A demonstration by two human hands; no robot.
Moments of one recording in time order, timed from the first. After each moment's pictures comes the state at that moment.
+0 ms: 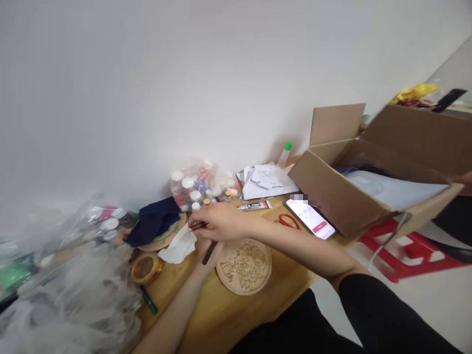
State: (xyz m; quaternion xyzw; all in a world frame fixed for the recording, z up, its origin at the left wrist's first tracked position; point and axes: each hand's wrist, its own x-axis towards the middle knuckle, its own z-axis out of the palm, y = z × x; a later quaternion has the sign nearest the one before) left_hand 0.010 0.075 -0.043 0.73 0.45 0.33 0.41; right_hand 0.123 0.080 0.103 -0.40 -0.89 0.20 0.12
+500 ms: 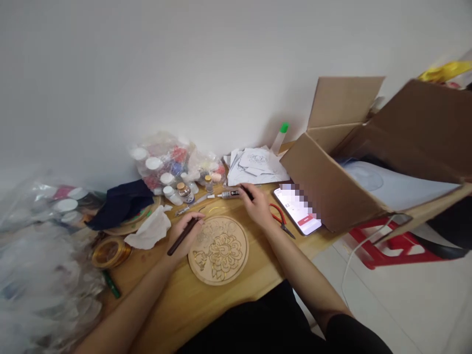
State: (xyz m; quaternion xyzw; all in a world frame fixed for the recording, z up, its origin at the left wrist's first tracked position) left_hand 0.012 0.062 -0.029 0.68 0.53 0.33 0.39; right_hand 0.242 0.050 -0.009 -0.66 -0.62 0.16 0.38
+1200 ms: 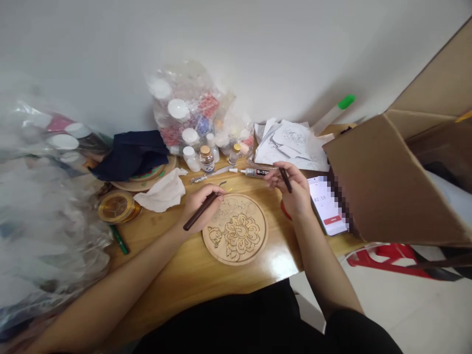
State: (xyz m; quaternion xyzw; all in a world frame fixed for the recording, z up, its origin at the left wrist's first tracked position) left_hand 0.010 0.062 -0.035 0.66 0.50 0.35 0.44; right_hand 0.245 0.052 -0.009 -0.58 -0.54 0.39 0.47
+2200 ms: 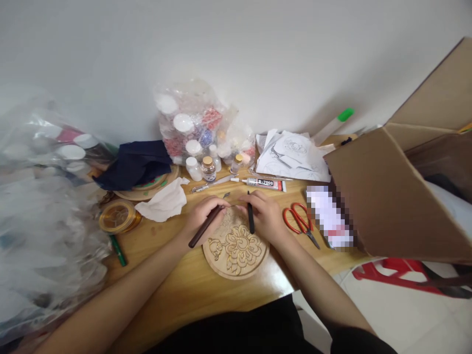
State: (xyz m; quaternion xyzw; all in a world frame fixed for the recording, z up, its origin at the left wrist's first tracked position) left_hand 0.009 0.063 -0.044 0.76 0.40 0.39 0.35; right_hand 0.205 0.042 -0.032 -0.53 -0.77 0.13 0.33
